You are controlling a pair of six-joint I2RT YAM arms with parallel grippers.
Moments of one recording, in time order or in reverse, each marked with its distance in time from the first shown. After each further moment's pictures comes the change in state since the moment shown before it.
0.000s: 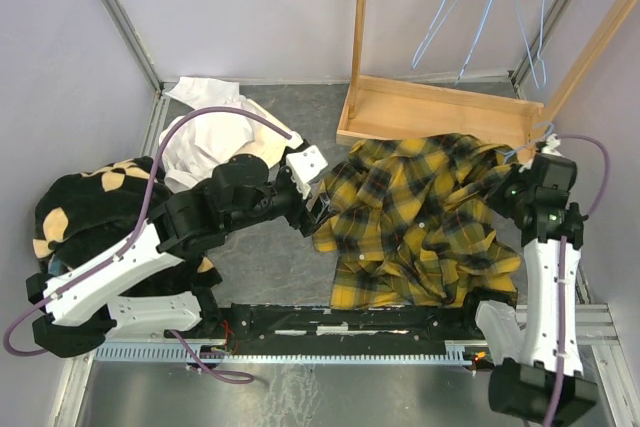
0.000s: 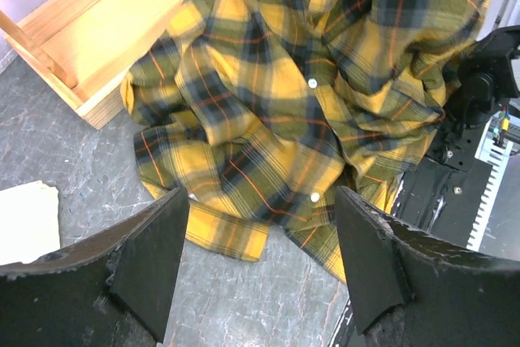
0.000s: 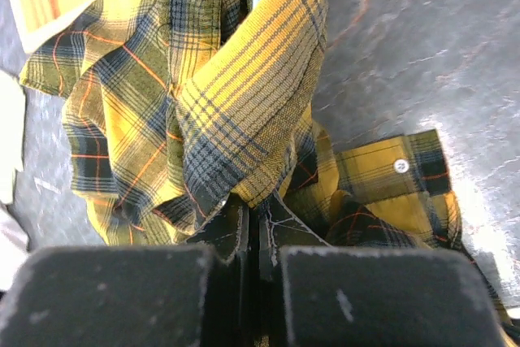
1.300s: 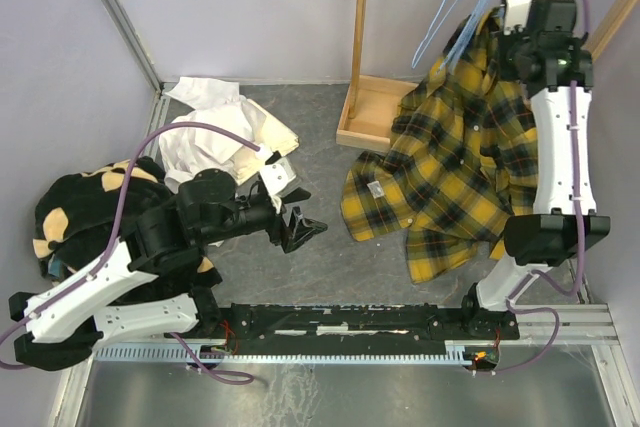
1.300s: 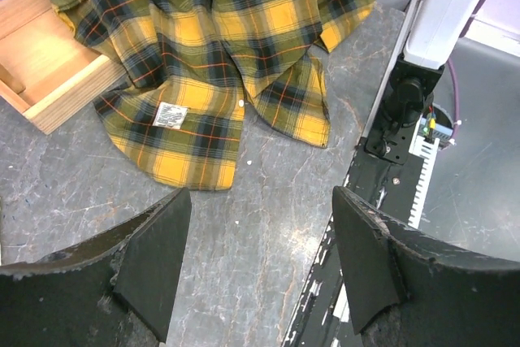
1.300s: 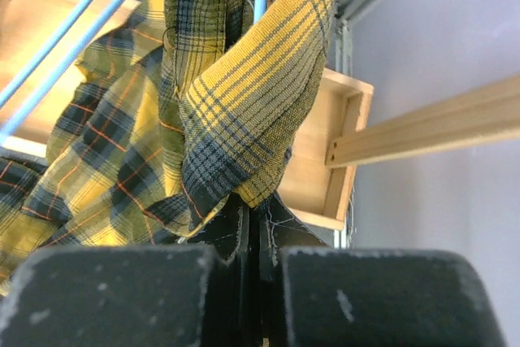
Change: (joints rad) left arm 0.000 -0.152 -0.077 -0.009 0.116 -0.078; right arm 0.106 0.894 1.226 -0.142 0.198 -0.684
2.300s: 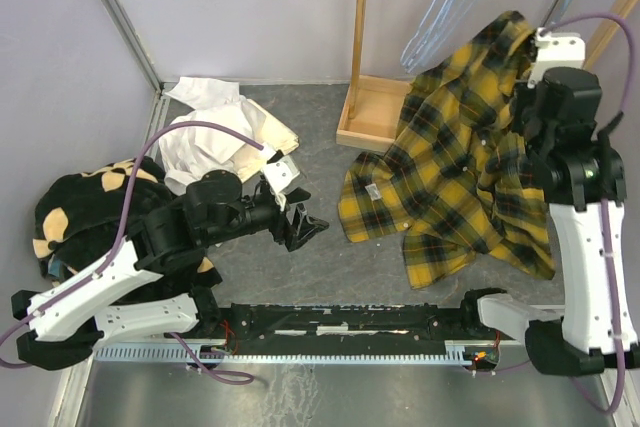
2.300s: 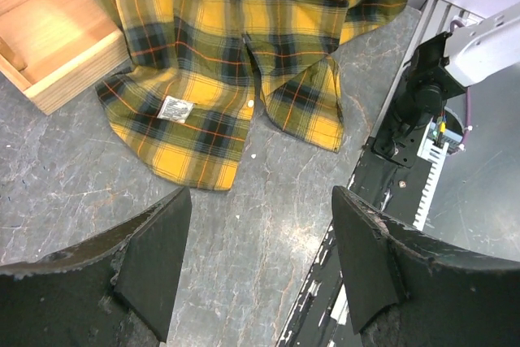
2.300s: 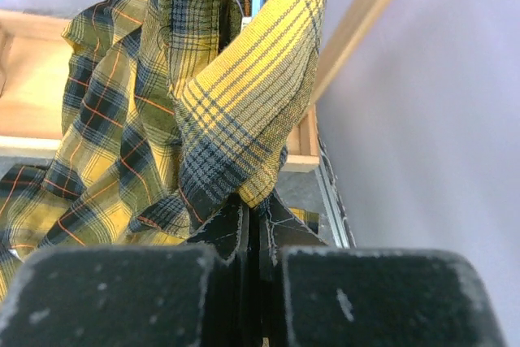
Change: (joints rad) left arm 0.000 -0.006 -0.033 0.017 -0.049 -0.045; right arm 0.213 -0.546 -0.433 0.070 0.350 0.141
